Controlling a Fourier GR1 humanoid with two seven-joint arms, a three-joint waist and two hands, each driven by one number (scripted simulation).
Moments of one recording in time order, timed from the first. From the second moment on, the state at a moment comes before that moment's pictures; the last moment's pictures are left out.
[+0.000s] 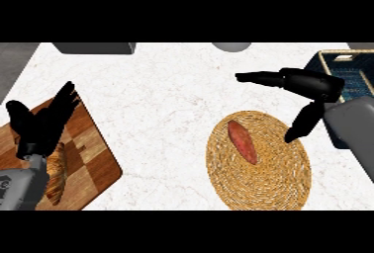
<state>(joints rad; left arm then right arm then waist) -0.21 0.39 0.00 -1.36 0.21 0.05 0.19 -0.73 -0.58 0.36 -1.14 0.26 0.63 -0.49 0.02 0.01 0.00</state>
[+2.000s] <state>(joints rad) -0.21 0.33 0.10 -1.37 0.13 -0.01 0.21 -0.70 -0.38 0.47 -0.81 0.62 0.42 -0.75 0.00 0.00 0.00</state>
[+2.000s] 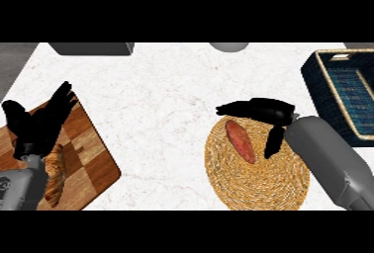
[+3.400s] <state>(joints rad) -0.21 0.29 0.12 -1.38 0.09 -0.02 0.22 -0.74 -0.31 0.11 -0.59 0.72 0.15 -0.25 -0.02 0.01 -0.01</state>
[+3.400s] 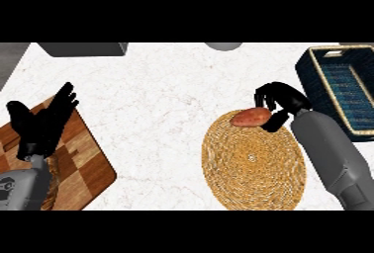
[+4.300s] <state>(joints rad) -0.29 0.28 0.07 -1.39 0.08 -0.05 0.23 -1.21 -0.27 -0.18 -0.48 0.84 -0.74 0.71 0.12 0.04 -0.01</state>
